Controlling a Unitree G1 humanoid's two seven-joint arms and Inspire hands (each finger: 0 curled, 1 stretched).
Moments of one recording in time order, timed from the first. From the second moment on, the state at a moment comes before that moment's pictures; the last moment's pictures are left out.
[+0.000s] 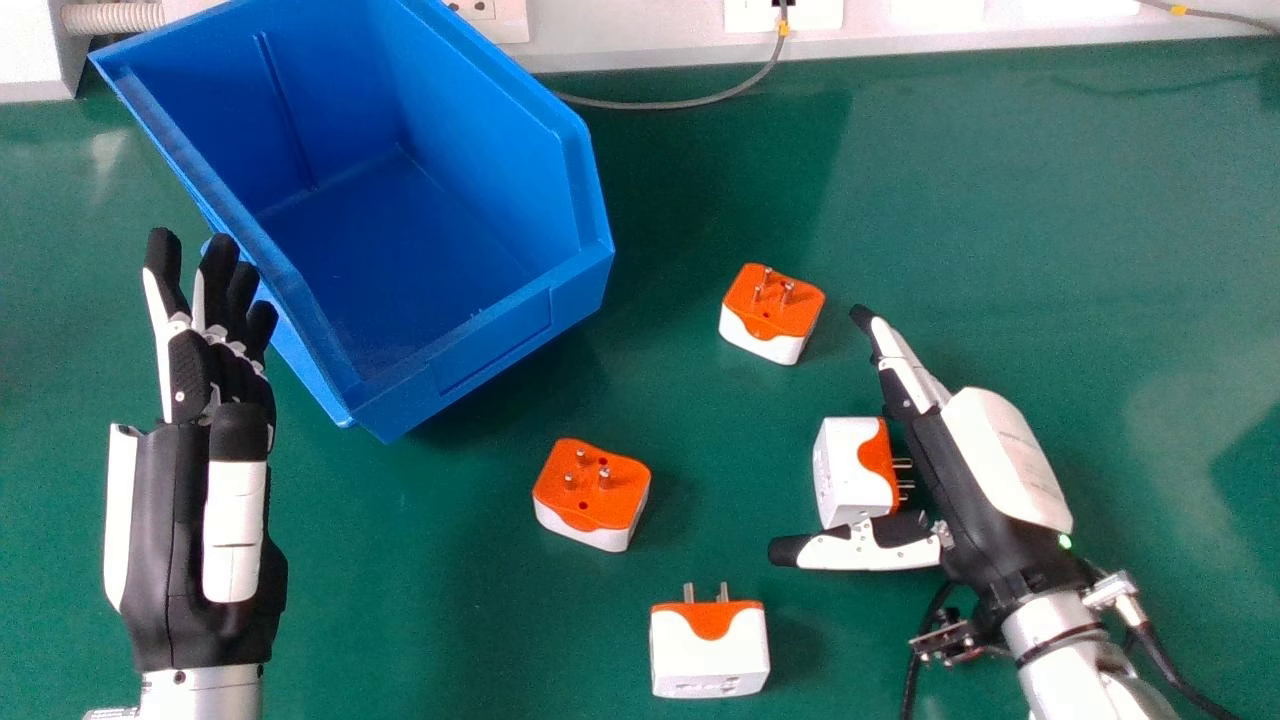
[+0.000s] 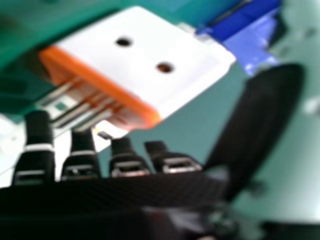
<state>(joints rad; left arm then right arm) 0.10 0.09 0.24 0.48 -0.32 -0.97 -0.38 -0.34 -0.34 0.45 1.13 -0.53 -0.73 -0.61</state>
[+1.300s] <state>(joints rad) 0.10 0.09 0.24 0.47 -0.33 -0.97 -0.39 -0.41 -0.44 0.47 1.10 -0.60 -0.77 -0.54</state>
